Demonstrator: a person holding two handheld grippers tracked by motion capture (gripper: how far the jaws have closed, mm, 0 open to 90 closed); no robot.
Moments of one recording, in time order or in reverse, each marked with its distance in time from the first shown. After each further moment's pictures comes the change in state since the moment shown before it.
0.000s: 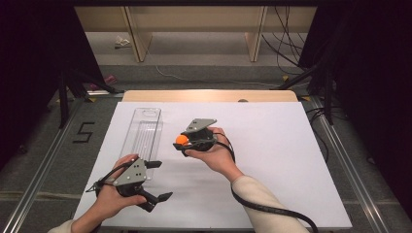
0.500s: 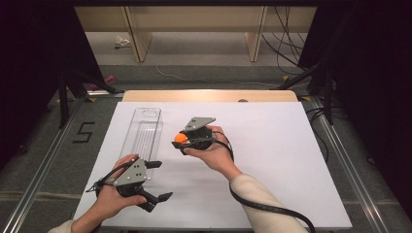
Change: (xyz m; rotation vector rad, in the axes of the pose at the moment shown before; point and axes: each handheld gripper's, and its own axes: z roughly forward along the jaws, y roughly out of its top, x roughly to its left) left arm 0.000 0.000 0.000 0.003 0.001 0.001; right arm -0.001 0.005 0.002 -0.009 -0.002 -0.001
